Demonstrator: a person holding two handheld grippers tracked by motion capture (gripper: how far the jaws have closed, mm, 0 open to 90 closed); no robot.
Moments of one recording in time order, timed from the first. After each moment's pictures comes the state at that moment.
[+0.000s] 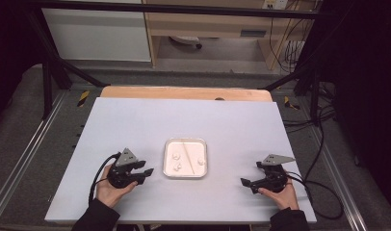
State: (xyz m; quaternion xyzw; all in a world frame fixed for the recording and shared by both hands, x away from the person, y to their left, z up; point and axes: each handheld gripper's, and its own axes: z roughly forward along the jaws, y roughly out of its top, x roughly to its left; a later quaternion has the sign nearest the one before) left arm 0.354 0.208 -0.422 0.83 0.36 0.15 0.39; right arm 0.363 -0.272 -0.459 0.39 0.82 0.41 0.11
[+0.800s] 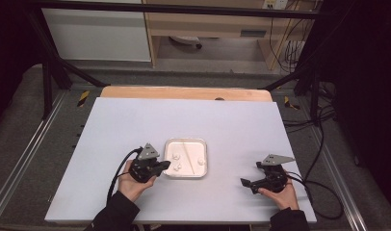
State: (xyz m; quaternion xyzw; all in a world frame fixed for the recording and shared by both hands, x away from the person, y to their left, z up) left arm 0.369 0.148 -0.413 0.84 0.34 0.11 0.41; right arm 0.363 -0.272 -0.459 0.38 0.82 0.41 0.11
